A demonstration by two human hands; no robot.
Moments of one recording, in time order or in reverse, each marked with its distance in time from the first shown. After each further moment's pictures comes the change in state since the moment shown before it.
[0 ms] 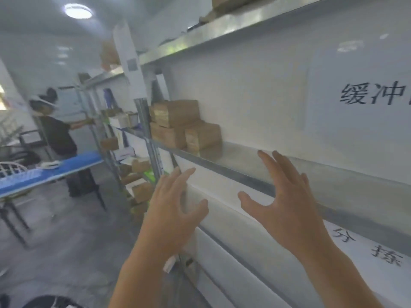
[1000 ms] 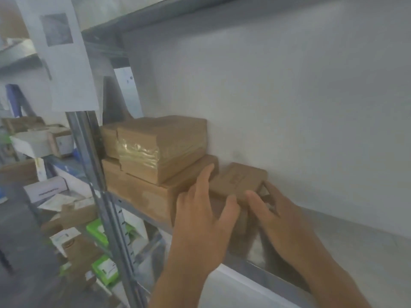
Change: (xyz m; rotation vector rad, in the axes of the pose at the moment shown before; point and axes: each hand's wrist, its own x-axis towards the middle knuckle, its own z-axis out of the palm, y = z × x) left_hand 0.373 -0.171 0.082 -0.306 -0.108 0.107; right_hand 0.322 0.016 0.256 0.107 -0.002 0.410
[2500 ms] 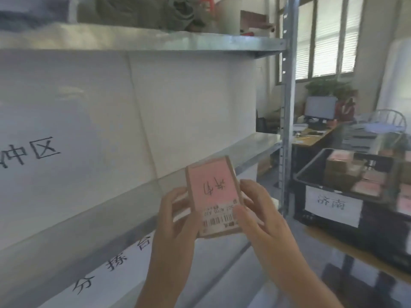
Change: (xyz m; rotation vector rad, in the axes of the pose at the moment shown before) left_hand -0.420 0.443 0.267 -0.979 -1.057 0.309; right_hand -0.557 0.168 -0.436 0.141 1.042 0.144
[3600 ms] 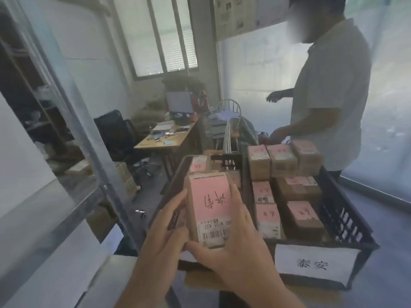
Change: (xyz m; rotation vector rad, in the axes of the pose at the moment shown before) left_hand 0.217 -0.126 0.469 -0.005 -0.804 -0.073; right_hand 0.145 0.145 -0.373 -0.676 0.544 0.432
